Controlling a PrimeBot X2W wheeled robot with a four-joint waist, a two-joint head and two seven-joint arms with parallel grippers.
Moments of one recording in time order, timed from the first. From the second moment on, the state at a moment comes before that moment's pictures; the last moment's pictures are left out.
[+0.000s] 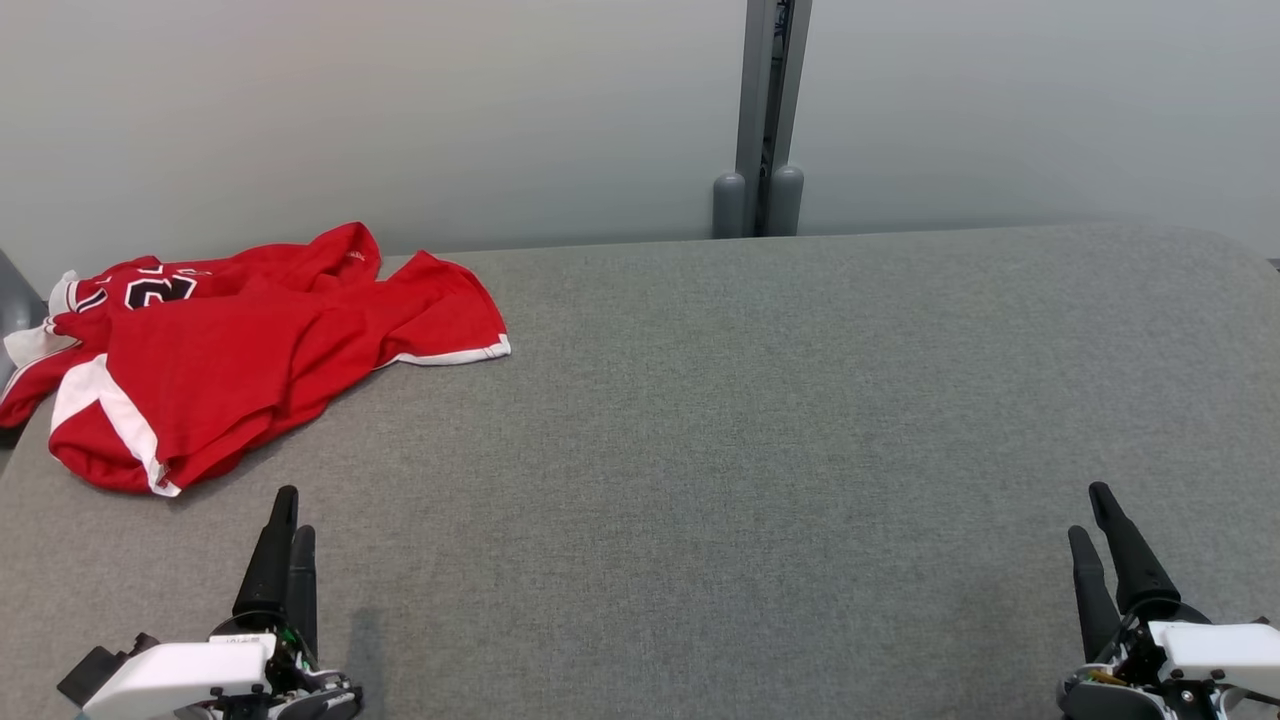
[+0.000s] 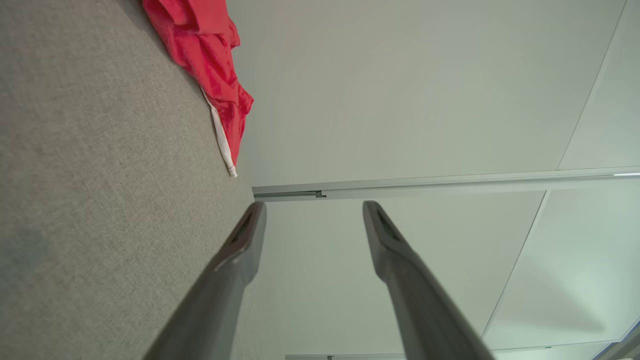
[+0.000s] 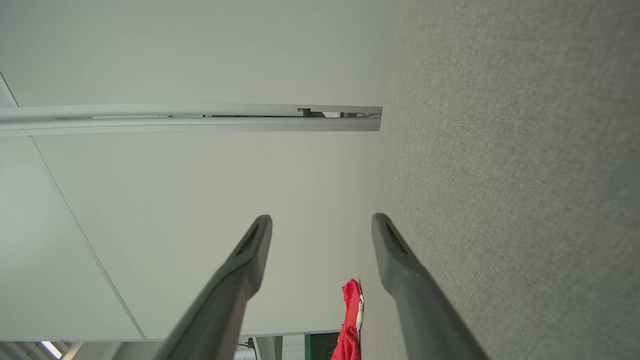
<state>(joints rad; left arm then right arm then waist) -0.05 0.03 0.08 0.29 -1.60 -0.13 0.09 -0.06 -0.03 -0.10 0.29 1.60 0.13 0.09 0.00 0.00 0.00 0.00</state>
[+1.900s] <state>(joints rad) 0.04 0.04 -0.08 0.15 -0.65 0.01 -0.12 0.04 -0.04 0.00 0.14 0.69 0.13 -0.12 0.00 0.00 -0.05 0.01</state>
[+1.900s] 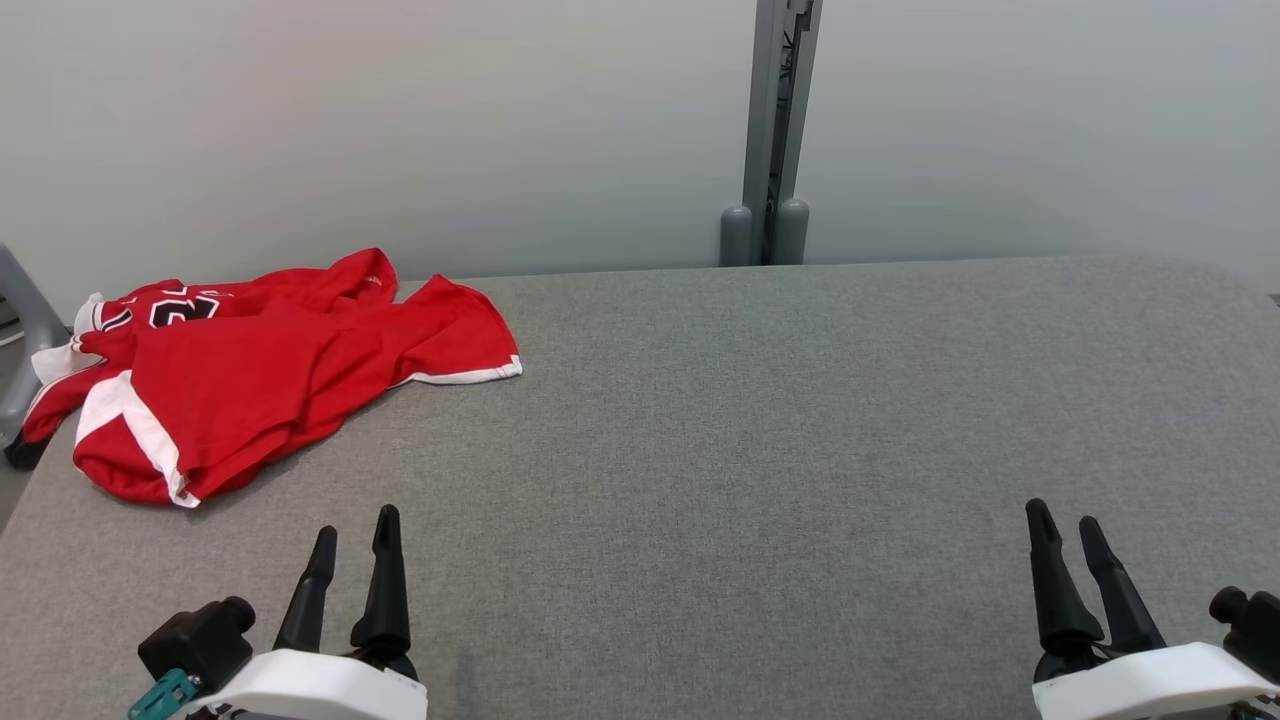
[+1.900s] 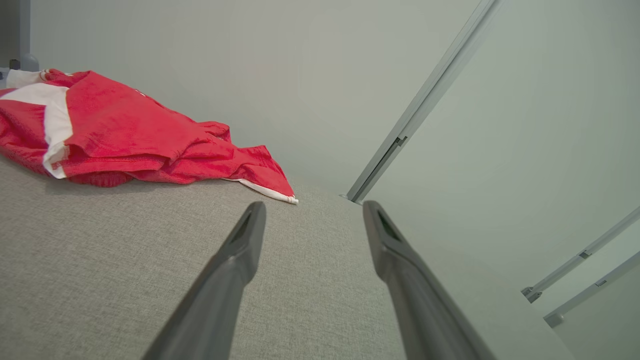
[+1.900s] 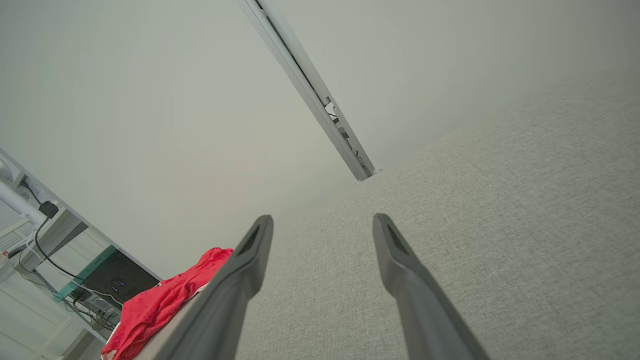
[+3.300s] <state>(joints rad) 0.05 0.05 -0.09 0.21 -0.30 0.04 -0.22 0.06 -0.04 0.01 0.14 0.27 0.13 -0.22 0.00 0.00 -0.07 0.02</state>
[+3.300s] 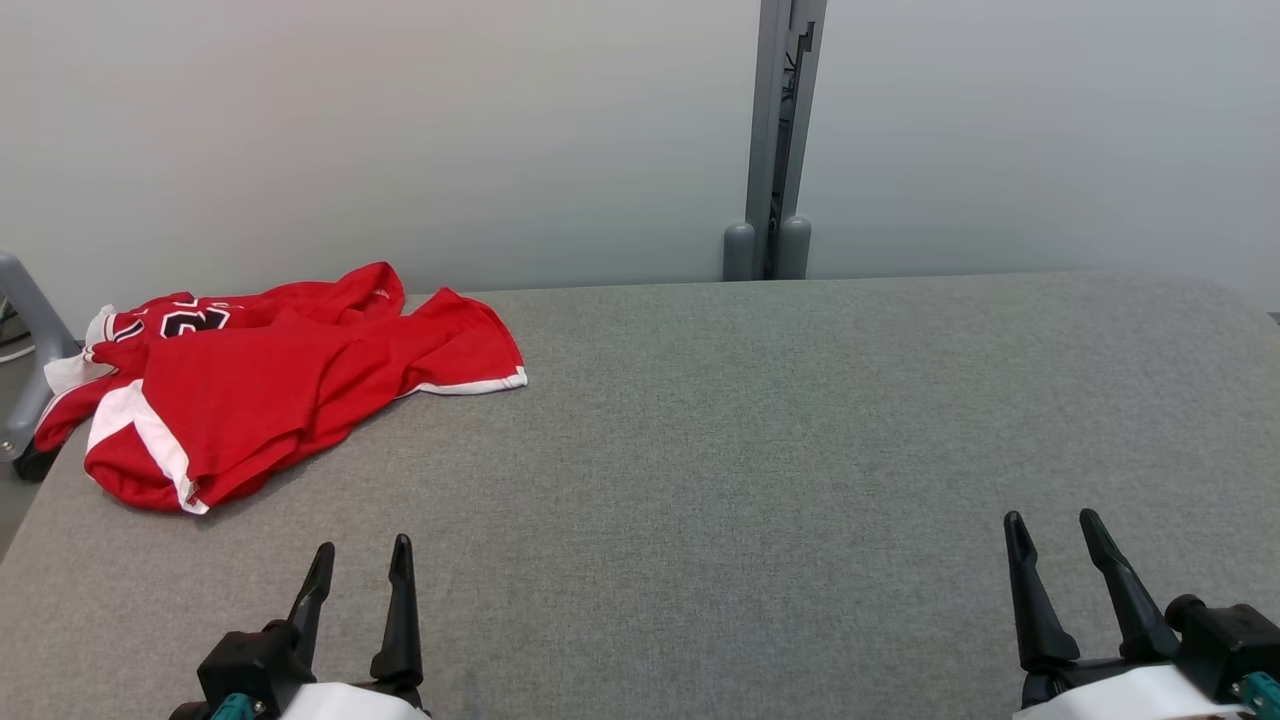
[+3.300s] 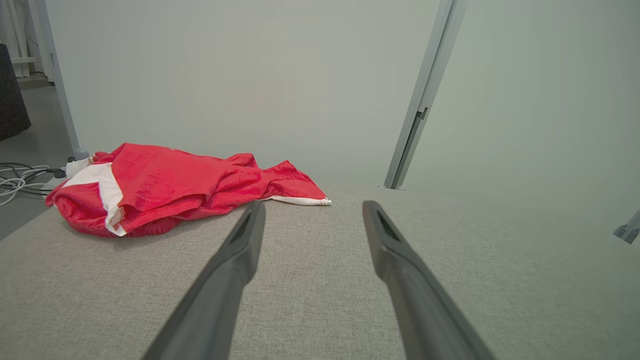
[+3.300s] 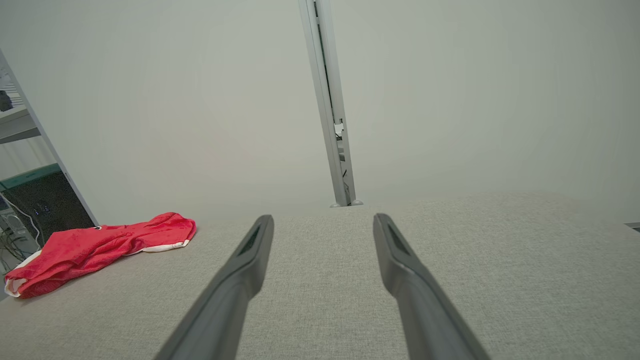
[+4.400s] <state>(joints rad) 0.06 0.05 -0.11 0.23 -0.16 0.06 -0.26 0.06 -0.05 0.03 0.13 0.12 0.13 -0.26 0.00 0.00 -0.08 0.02</state>
